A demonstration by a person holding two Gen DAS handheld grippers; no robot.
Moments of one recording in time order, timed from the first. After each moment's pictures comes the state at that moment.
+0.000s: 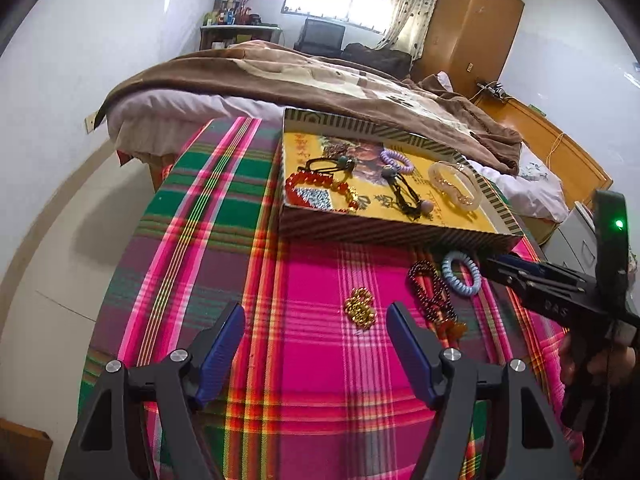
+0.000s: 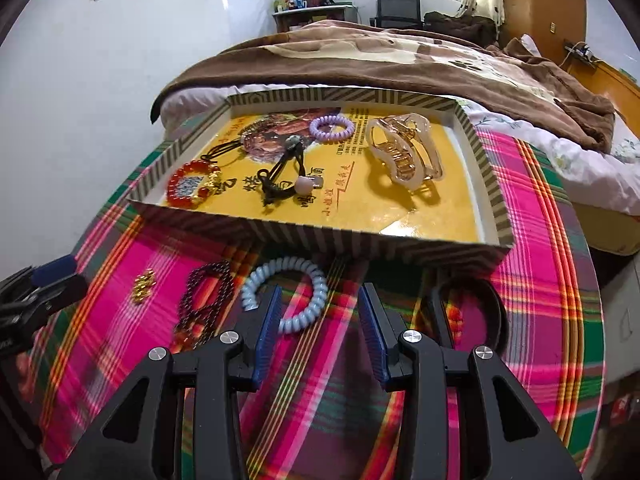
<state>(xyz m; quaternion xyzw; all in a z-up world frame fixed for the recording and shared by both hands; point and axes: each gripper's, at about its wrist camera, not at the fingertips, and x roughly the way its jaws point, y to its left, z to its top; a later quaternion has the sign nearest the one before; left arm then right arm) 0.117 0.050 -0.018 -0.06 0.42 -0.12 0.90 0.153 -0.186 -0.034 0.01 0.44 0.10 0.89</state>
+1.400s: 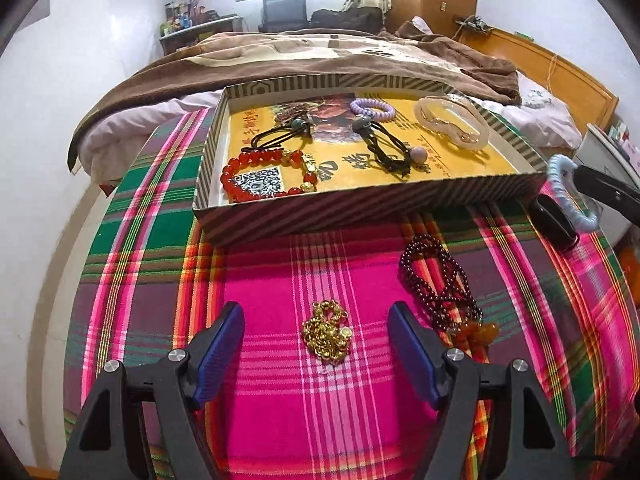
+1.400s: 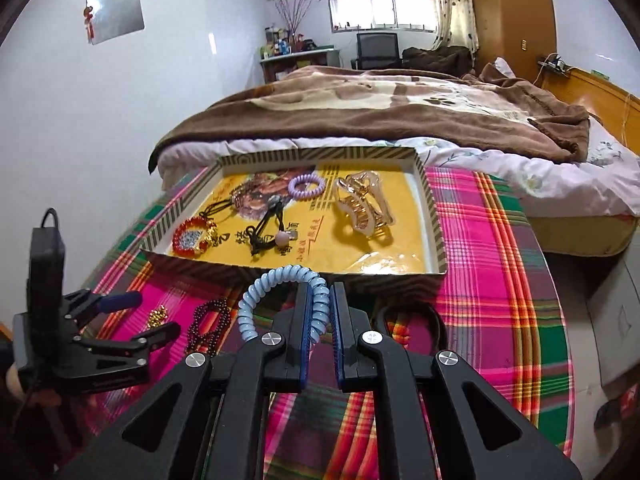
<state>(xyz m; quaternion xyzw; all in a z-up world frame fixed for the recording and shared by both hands) 0.155 -0.019 -0.049 0.06 0.45 -0.12 0.88 0.118 -0.219 0.011 0.05 0.36 0.08 0.93</state>
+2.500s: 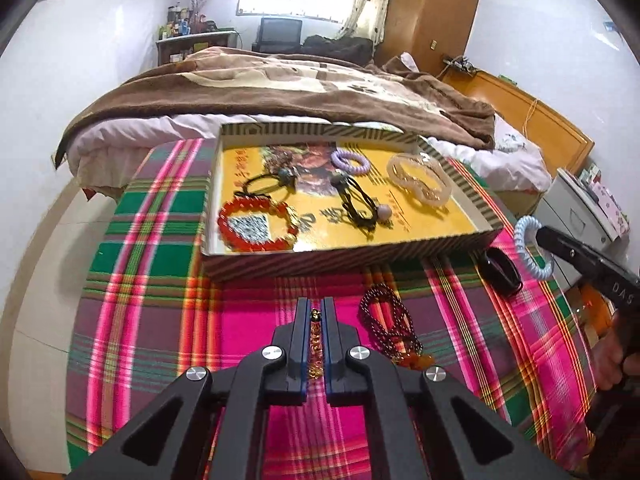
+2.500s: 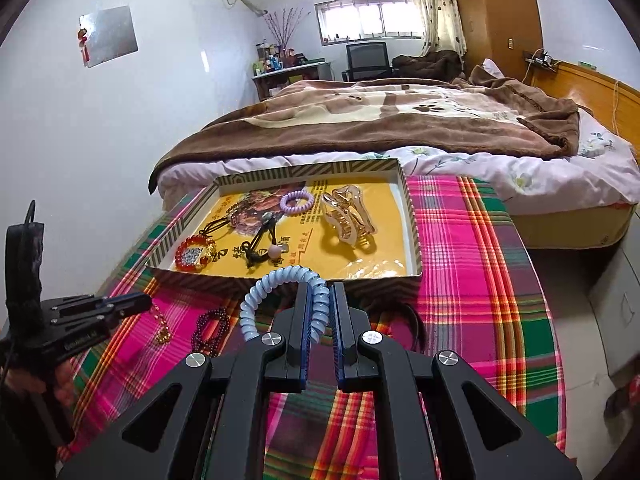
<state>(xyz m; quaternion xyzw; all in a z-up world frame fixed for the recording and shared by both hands) 0.146 0.003 -0.004 -0.01 0.42 -0.17 0.89 0.104 -0.238 0.022 0.07 0.34 0.07 0.94</state>
